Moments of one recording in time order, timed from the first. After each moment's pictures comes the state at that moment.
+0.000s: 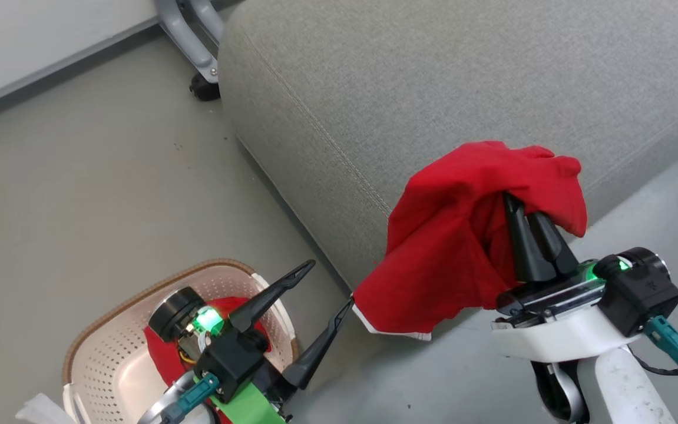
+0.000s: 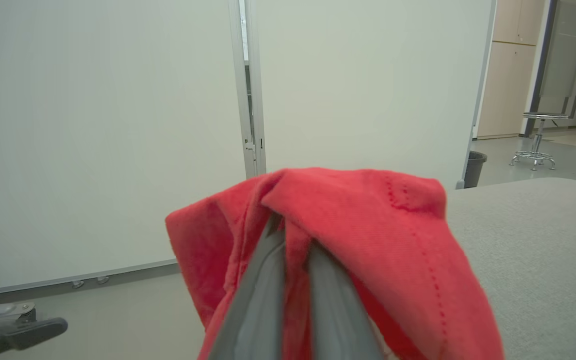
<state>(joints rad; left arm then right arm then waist) -0.27 0.41 -0.76 0.00 -0.32 -0.13 -0.26 -0.10 -0.05 0.18 -0.15 0.15 0.13 -0.26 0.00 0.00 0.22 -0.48</state>
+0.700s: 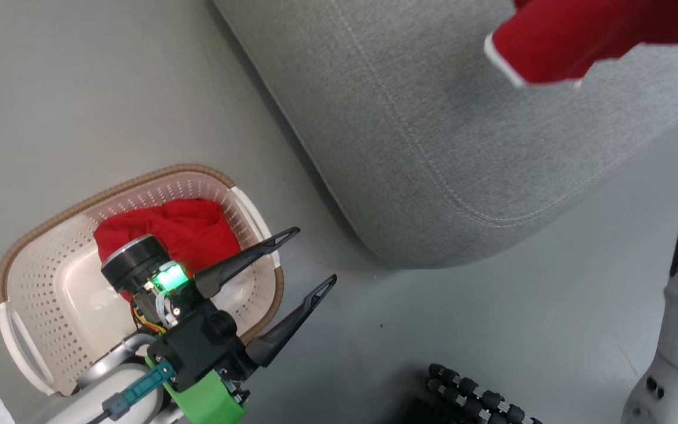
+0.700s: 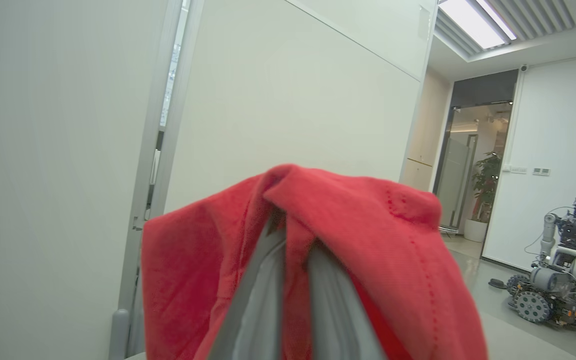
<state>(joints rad) -0.44 0.65 -0.86 -0.19 -0.36 -0.13 -0.23 -0.69 -0.05 -0.20 -0.14 0.08 0.13 -0.26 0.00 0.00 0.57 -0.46</state>
